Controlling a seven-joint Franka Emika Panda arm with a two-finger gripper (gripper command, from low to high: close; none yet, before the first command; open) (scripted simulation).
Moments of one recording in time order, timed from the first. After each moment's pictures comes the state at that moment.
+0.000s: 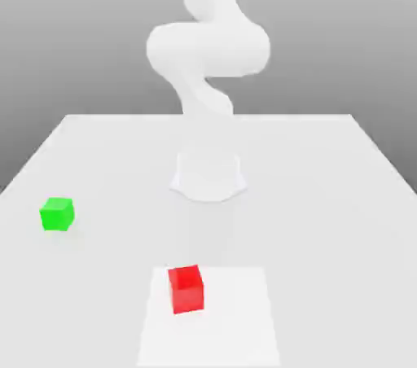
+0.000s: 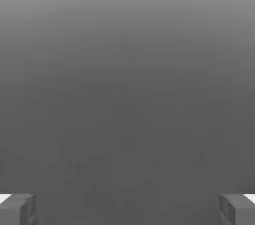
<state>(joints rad) -0.03 -0.73 0.04 -2.34 -0.06 2.34 0.81</state>
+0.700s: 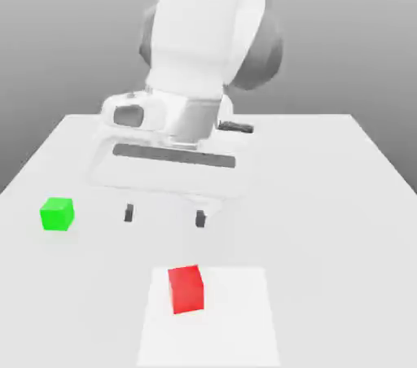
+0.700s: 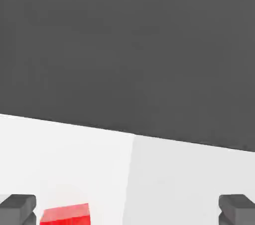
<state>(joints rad) -0.16 -0.12 0.05 -2.68 -0.24 2.67 0.70</state>
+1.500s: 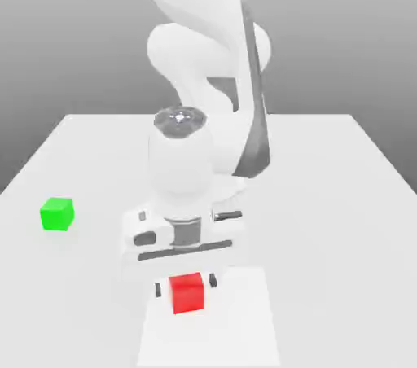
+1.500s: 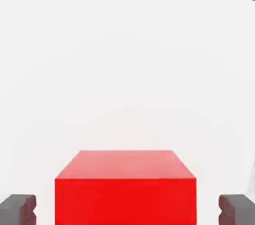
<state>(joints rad) -0.12 0.25 0.02 -2.75 -0.03 3.00 0.47</state>
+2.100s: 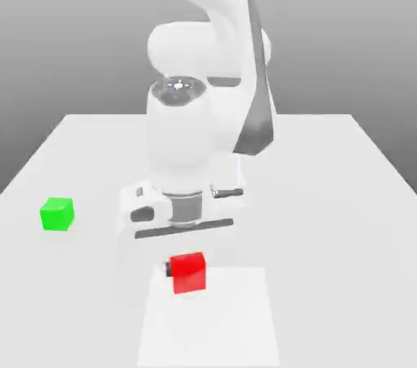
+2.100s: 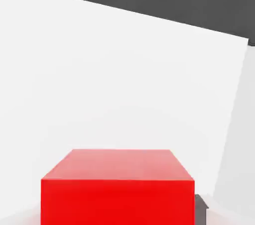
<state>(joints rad) -0.14 0.04 0.05 -2.77 0.00 2.82 0.46</state>
